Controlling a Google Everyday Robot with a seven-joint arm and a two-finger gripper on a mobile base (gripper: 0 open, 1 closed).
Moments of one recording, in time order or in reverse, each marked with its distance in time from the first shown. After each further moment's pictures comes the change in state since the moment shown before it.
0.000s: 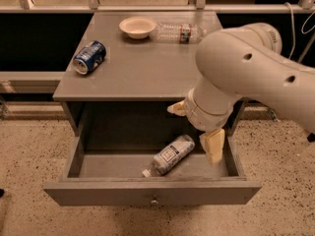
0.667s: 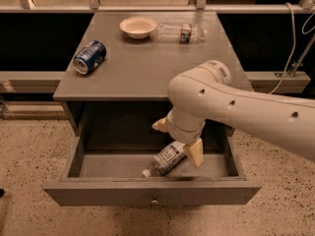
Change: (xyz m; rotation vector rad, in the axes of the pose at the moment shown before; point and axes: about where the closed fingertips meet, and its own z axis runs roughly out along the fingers) arm -0.006 -0.025 0.102 -0.021 0.014 -0.195
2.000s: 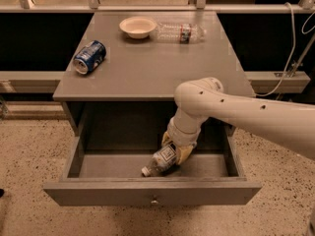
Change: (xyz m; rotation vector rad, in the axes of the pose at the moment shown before) arm 0.017 -0.009 0.096 -0.068 -0.184 0.124
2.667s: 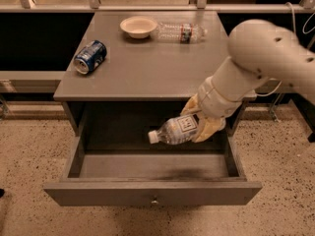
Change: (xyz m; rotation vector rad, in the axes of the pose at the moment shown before) arm -0.012 0.033 -0.180 0.154 -0.099 0.256
